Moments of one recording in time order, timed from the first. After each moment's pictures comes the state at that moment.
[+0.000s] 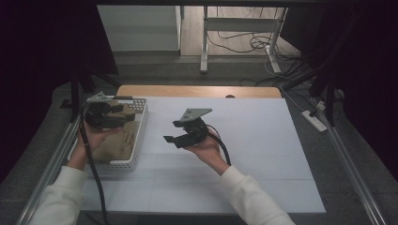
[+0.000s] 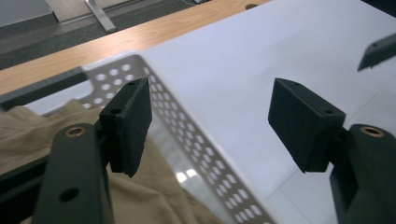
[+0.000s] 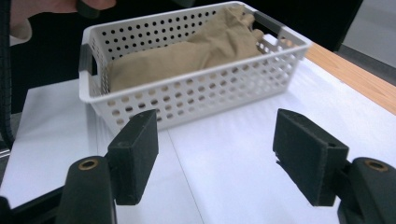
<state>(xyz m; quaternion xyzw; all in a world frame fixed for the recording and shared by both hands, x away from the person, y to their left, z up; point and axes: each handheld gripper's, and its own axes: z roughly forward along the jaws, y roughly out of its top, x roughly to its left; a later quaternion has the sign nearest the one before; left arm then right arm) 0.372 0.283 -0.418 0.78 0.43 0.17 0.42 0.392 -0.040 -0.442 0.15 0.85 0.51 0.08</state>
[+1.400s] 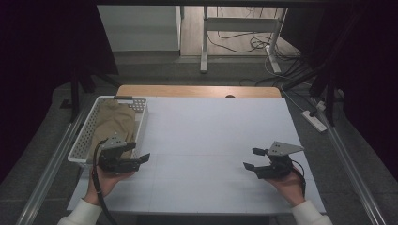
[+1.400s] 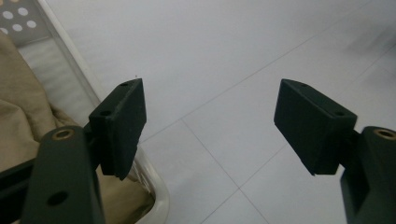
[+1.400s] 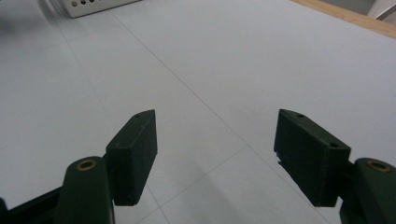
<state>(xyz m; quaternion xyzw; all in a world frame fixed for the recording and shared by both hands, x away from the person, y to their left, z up) 0.272 0.228 -0.461 0.78 0.43 0.15 0.42 0.324 -0.281 -0.478 0.25 0.84 0.46 0.14</state>
